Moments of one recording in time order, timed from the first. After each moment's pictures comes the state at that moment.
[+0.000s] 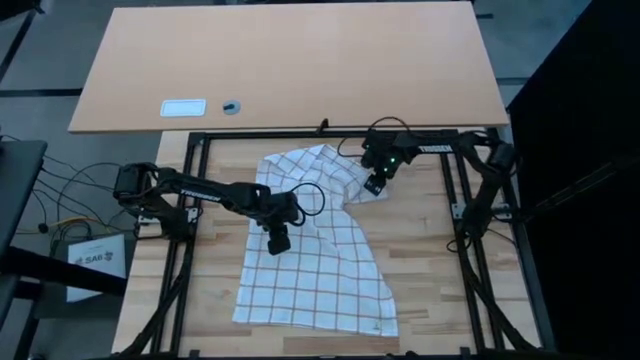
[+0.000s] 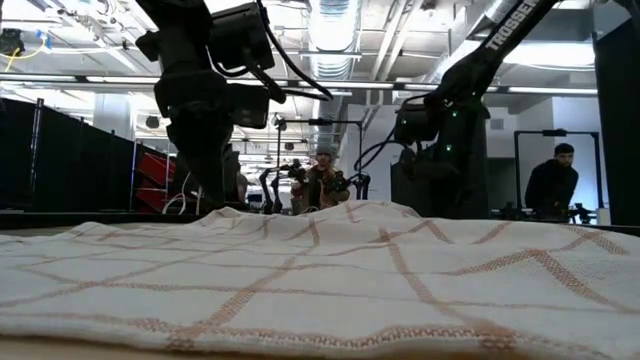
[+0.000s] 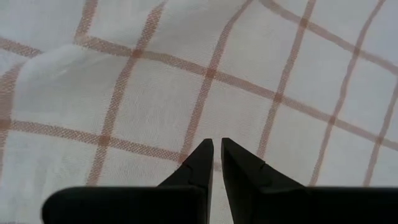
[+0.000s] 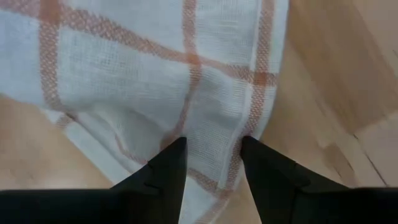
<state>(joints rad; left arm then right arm) 0.03 1.58 0.93 -0.54 0.12 -0.27 -0.61 1.80 1.01 -0.62 -0.15 -0.02</state>
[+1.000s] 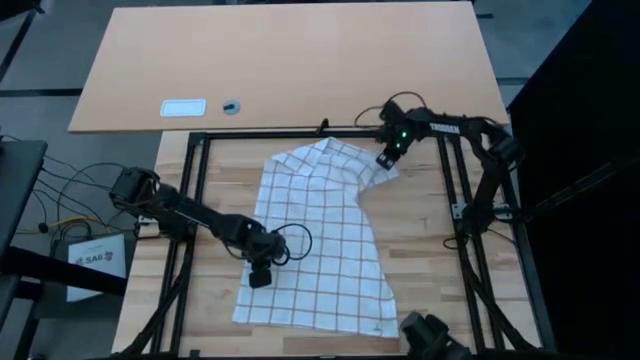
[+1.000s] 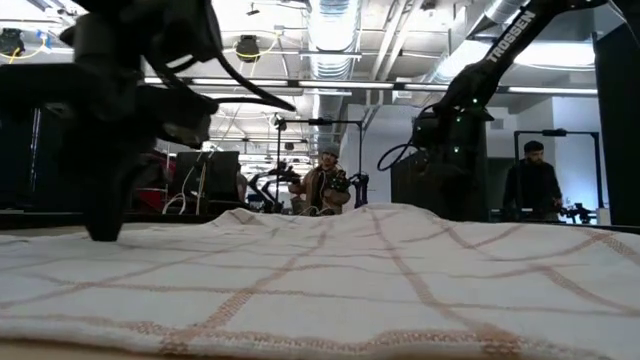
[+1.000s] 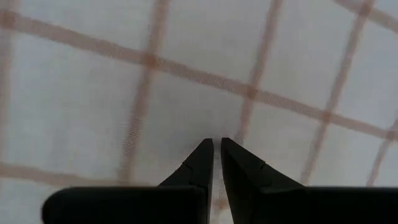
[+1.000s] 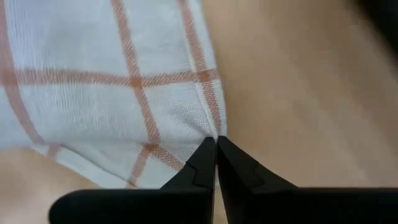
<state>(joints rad) -0.28 1.58 0.77 -0.47 0.13 -0.48 -0.89 1.82 1.14 -0.71 -0.10 -0.21</state>
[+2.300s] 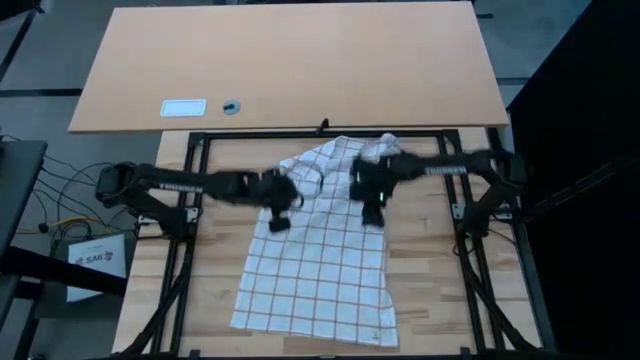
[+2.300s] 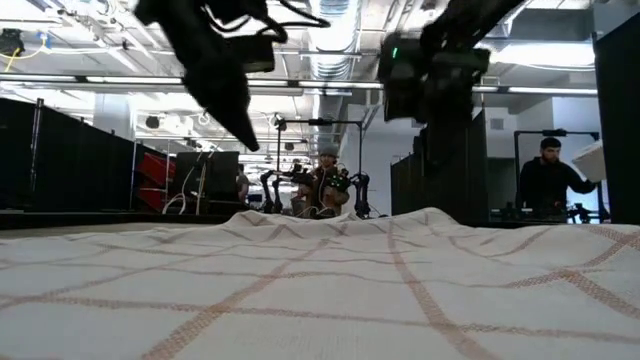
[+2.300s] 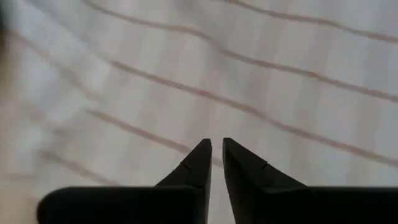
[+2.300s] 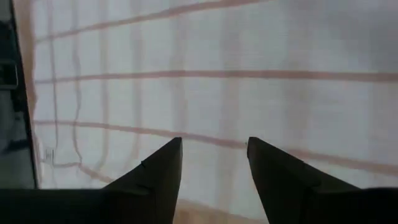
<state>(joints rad) 0.11 1.43 0.99 -0.54 -0.21 0.02 -0.24 1.64 1.09 -0.74 -0.46 -0.02</state>
